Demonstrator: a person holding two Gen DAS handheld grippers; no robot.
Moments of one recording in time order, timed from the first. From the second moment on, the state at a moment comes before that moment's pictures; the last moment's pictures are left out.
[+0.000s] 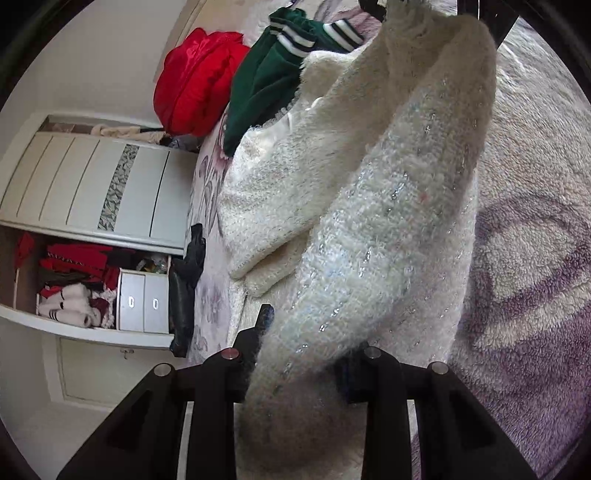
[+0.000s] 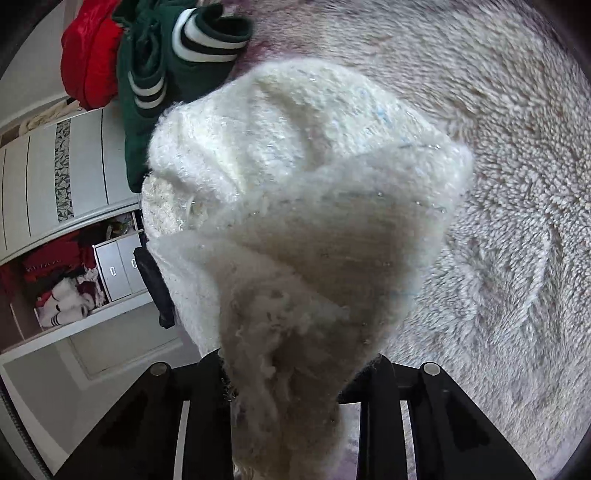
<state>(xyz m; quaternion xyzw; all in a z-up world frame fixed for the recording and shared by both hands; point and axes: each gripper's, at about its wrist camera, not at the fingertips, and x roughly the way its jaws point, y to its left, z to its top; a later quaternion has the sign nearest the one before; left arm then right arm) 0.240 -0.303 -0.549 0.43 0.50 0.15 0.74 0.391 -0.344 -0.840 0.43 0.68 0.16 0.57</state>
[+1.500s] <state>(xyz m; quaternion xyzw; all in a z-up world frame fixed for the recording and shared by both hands) 0.242 0.102 -0.563 -0.23 0.65 0.02 0.73 0.408 -0.116 -0.699 0.27 0.75 0.08 0.60</state>
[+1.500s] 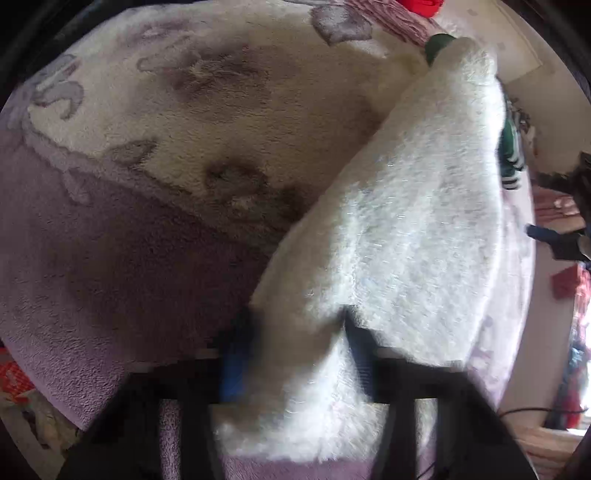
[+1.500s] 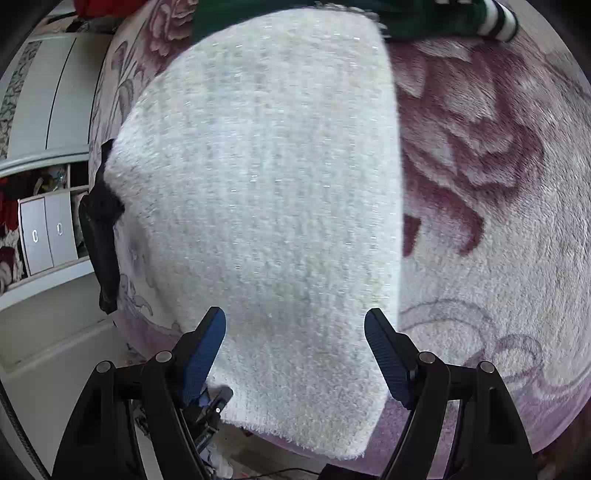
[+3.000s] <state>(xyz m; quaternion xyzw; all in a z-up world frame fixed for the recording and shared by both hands) 0.196 0.167 -0.579 -0.39 0.65 -0.03 0.66 0.213 -0.105 -0.768 0.31 0.81 0.12 0.48</state>
